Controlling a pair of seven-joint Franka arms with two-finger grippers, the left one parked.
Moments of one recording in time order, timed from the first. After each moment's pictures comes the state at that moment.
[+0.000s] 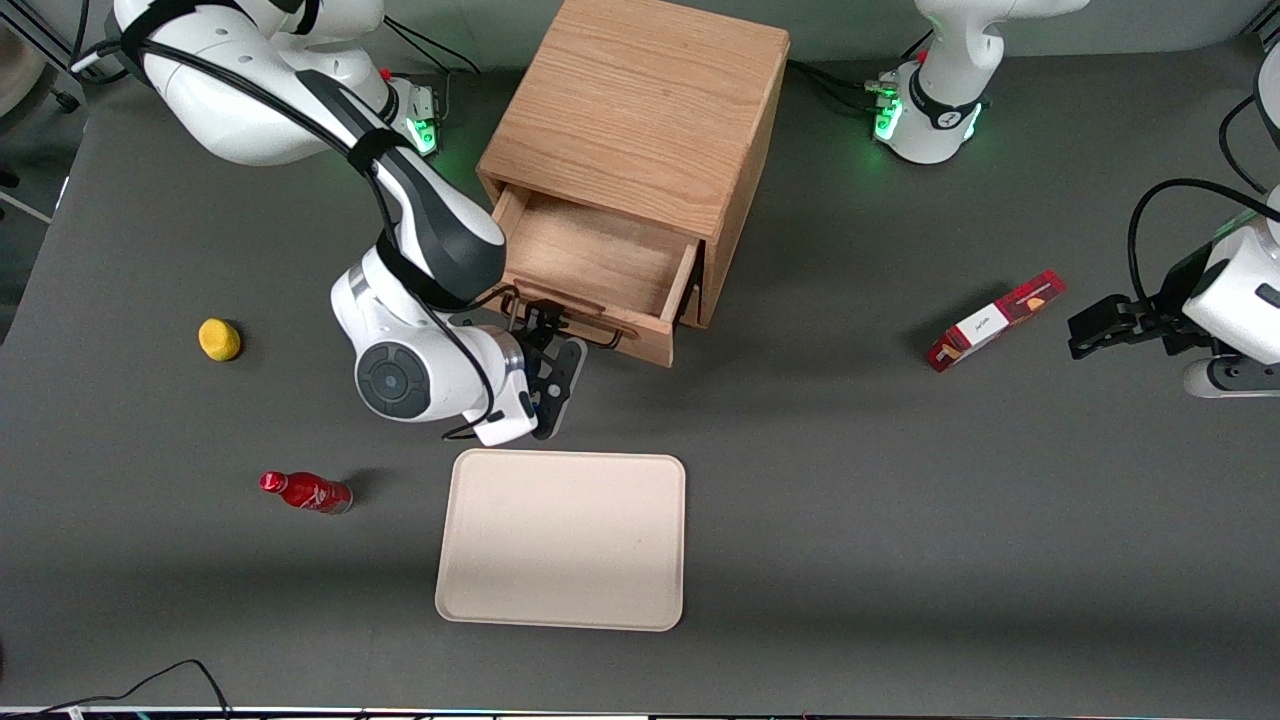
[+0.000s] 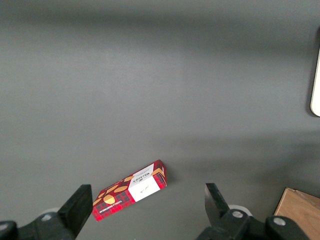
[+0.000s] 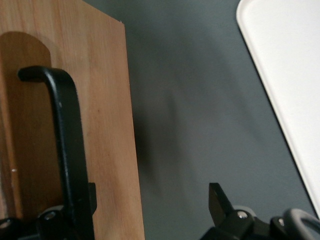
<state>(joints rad) 0.10 0.65 0.52 -1.40 0.10 1.73 -0.56</state>
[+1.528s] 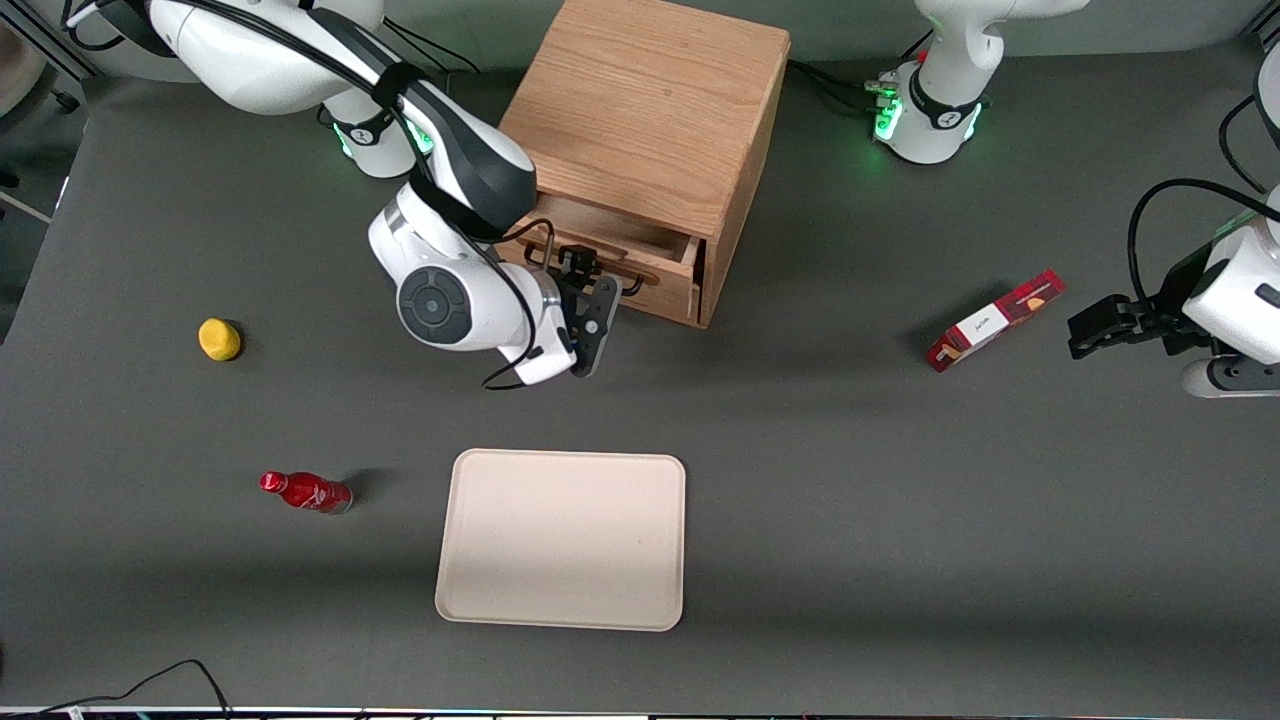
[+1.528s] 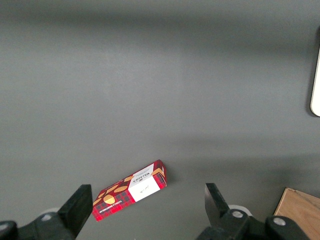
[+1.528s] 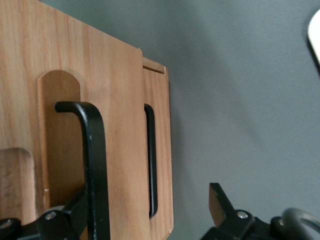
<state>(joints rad) 0.09 0.53 0.62 -1.59 0.17 1.84 -0.54</state>
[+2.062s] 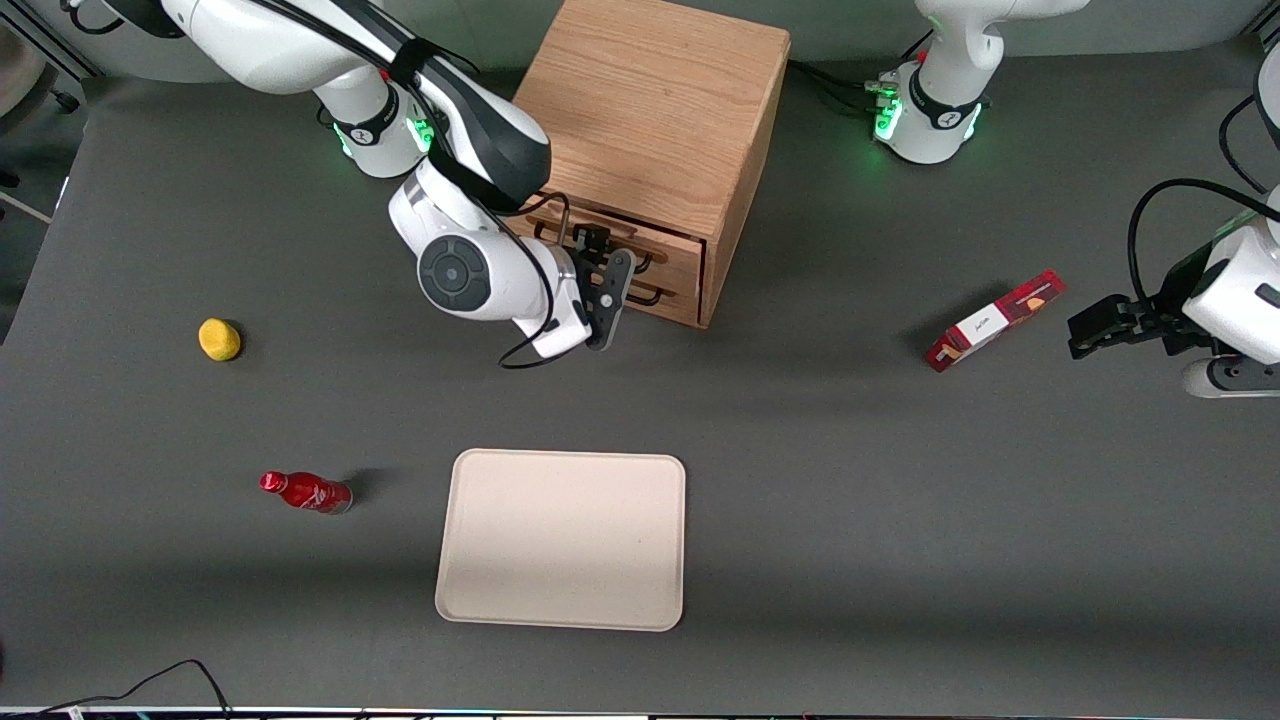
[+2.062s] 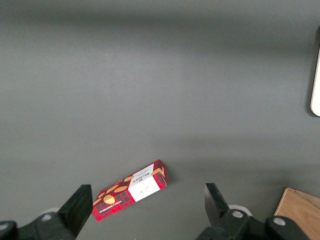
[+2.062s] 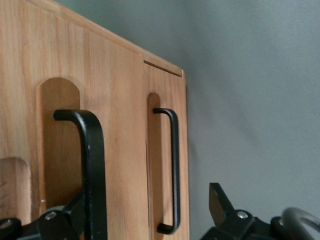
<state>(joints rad) 0.09 0.46 0.65 -1.71 0.23 1.93 -0.54</state>
